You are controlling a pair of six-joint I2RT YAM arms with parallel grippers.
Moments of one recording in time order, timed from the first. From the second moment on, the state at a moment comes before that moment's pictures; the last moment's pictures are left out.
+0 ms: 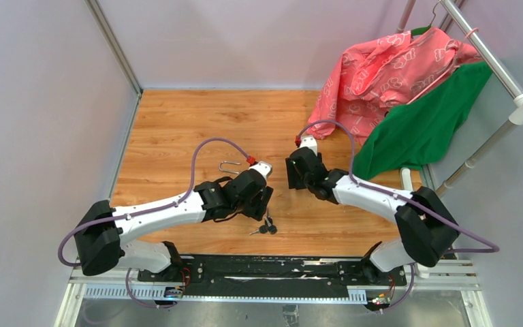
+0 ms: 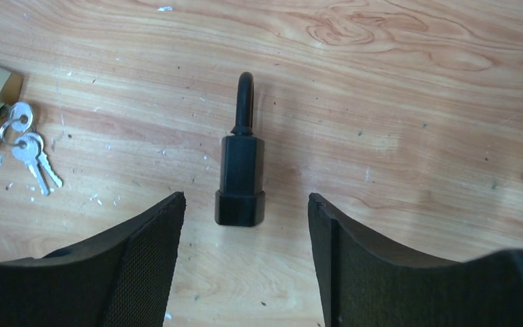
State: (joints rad) left arm -1.03 1.28 0.85 -0.46 -0.22 -0.46; right arm 0.74 1.45 0.81 -0.15 0.39 0.39
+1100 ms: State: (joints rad) left arm -0.95 0.92 0.61 -0.55 -0.48 -0.67; right arm 1.07 1.72 1.18 -0.68 0.19 0.61
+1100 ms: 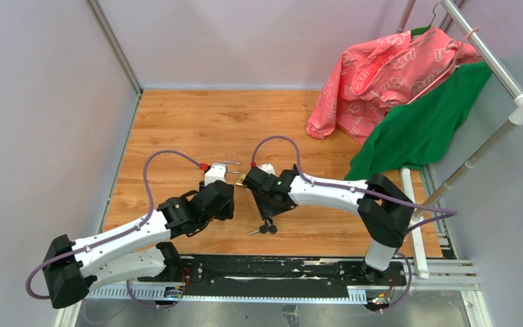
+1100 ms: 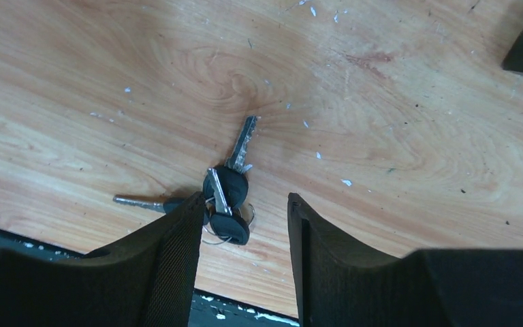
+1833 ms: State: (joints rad) left arm -0.95 0.87 0.55 -0.56 -0.48 -0.69; right arm 1.06 1.89 1.29 -0.71 0.24 0.68
